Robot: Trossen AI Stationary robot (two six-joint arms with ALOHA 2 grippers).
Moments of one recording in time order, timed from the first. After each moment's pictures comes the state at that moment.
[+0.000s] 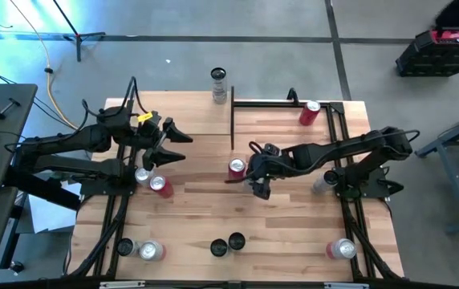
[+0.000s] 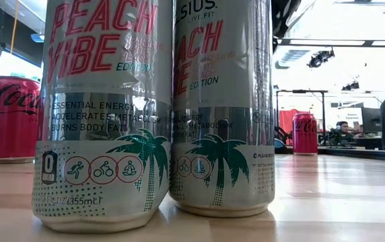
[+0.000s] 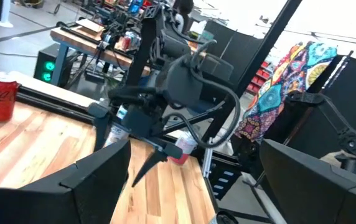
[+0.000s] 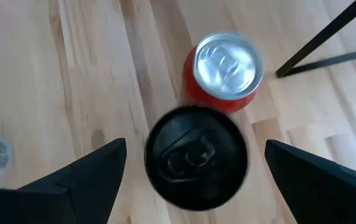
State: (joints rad) left arm 0.17 0.79 0.83 -0.06 0.34 -0.42; right arm 0.15 1.55 1.23 -0.68 0.23 0.31
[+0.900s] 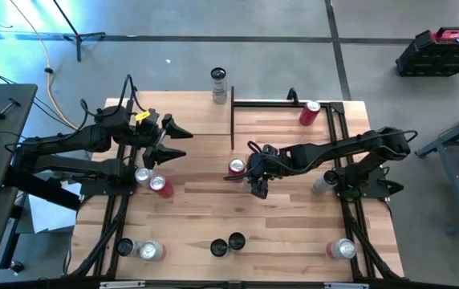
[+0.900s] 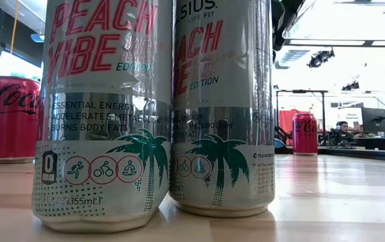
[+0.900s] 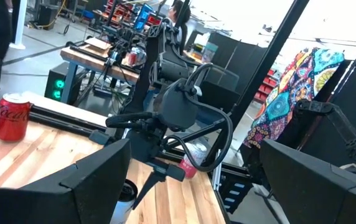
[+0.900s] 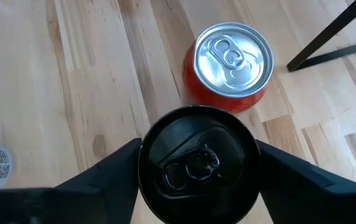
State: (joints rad) left arm 0.17 0.79 0.83 -0.01 0.31 -0.39; right arm 0.11 1.57 1.19 -0.61 0.19 0.34
